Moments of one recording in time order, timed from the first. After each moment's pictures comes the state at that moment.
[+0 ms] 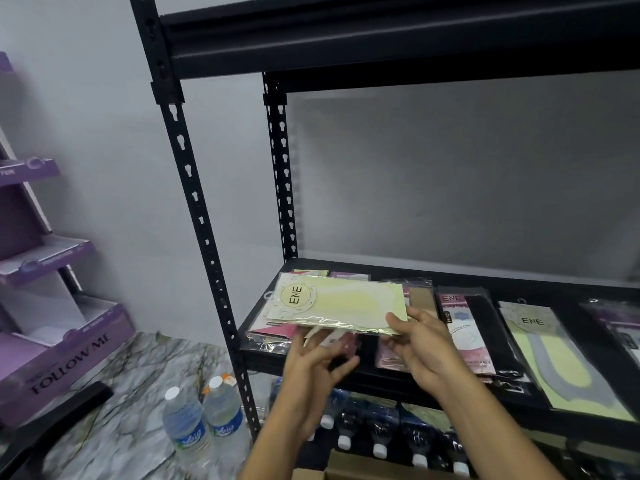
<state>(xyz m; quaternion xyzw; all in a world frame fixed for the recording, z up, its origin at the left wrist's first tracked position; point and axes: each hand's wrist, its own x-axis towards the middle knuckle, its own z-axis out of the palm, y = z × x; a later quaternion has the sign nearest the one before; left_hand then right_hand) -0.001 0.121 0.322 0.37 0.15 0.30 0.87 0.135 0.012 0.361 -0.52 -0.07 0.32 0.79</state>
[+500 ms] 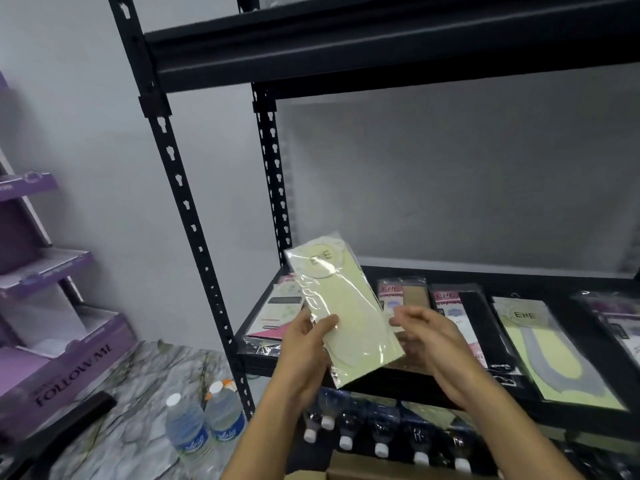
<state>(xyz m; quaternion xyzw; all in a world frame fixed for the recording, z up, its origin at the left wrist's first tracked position) 0.012 0.118 0.359 0.49 0.20 0.29 0.80 0.135 -0.028 0.366 -0.62 -0.23 0.27 0.70</state>
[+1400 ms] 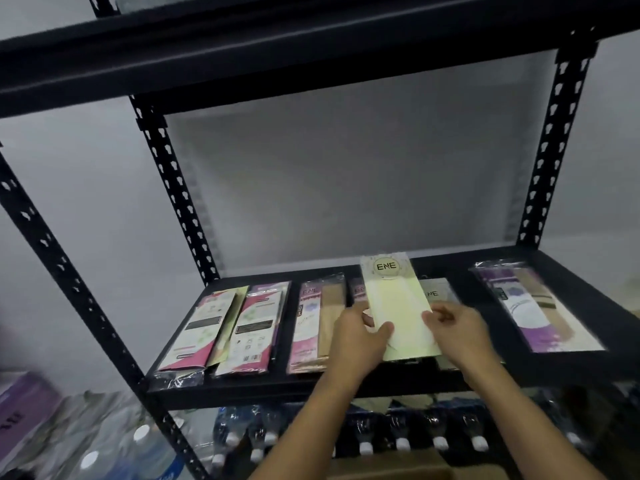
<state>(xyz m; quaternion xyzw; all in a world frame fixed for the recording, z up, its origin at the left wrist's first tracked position) 0.149 -0.015 0.354 0.85 0.18 0.20 0.45 0.230 -0.153 0.339 -0.81 -0.11 -0.02 0.58</state>
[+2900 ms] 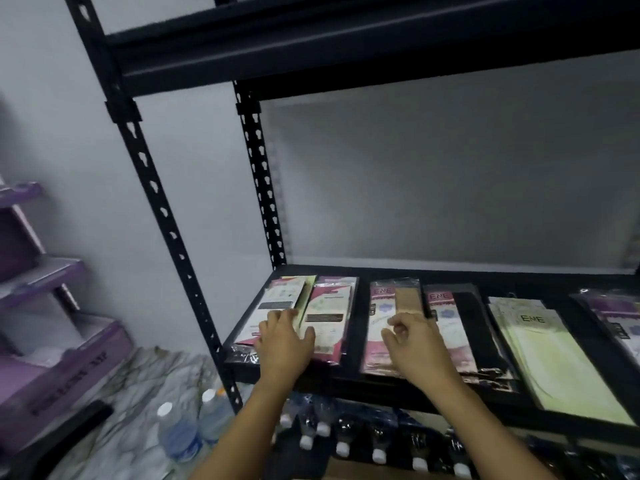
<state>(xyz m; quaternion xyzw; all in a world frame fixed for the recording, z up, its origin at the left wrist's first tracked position) 0.050 0.176 0.316 0.84 0.42 0.26 0.21 0.170 0.000 0.328 -0.85 -0.32 -0.03 0.43</state>
